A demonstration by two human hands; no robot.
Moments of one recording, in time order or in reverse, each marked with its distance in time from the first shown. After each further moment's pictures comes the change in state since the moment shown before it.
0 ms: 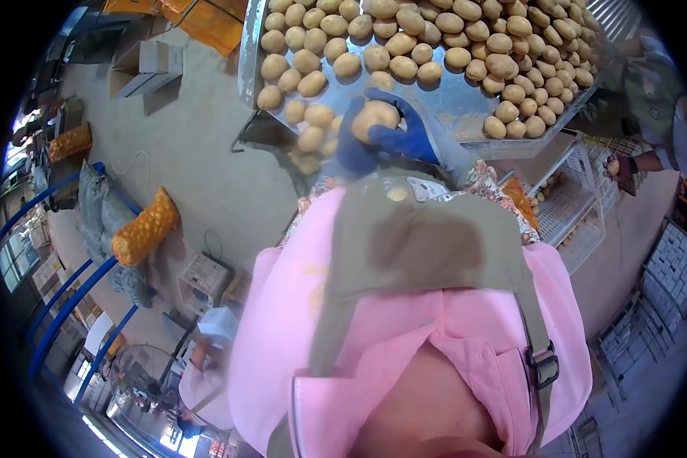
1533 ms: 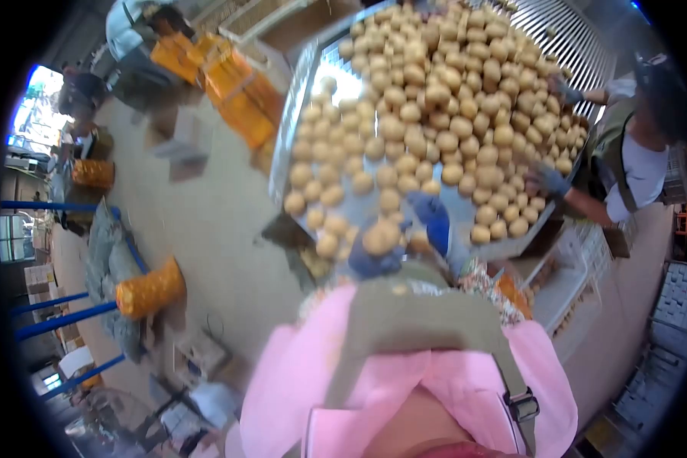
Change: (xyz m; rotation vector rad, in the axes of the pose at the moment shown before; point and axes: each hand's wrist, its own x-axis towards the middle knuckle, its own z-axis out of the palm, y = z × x) left_hand 0.001 0.005 -0.037 -0.182 -0.461 -0.178; right_hand 0.019 0.043 -0.018 0.369 0.234 -0.097
